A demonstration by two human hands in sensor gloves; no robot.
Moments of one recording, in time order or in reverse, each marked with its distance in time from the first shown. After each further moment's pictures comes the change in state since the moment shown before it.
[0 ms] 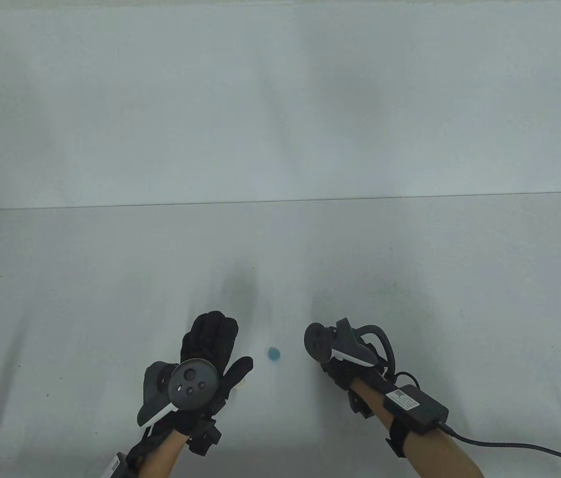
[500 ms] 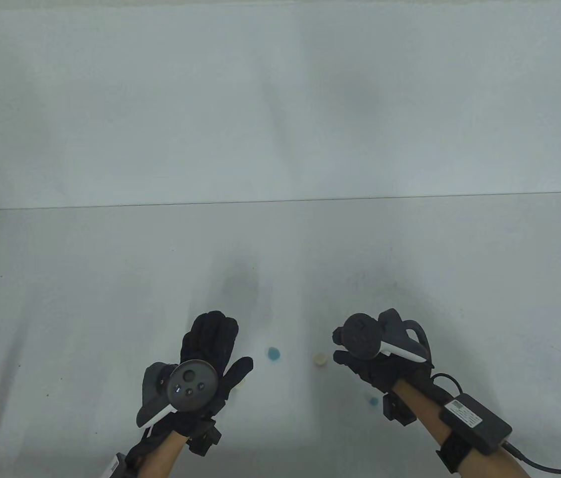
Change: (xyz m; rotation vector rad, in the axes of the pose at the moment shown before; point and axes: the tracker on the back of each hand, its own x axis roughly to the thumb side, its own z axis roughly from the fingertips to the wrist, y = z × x) left_hand 0.001 0.002 0.001 0.009 -0.010 0.005; right_hand -0.044 -0.061 0.064 0.036 -0.116 -0.155
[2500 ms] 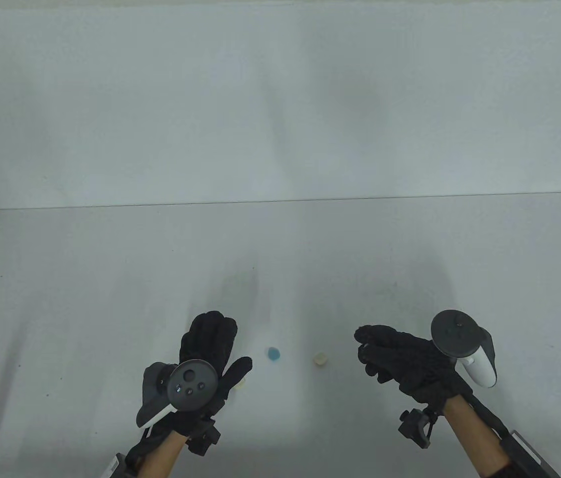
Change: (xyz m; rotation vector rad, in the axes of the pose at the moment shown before) left_hand 0.001 0.002 0.001 -0.003 0.010 -0.011; right_hand -0.052 -0.012 0.054 -0.147 -0.086 -0.967
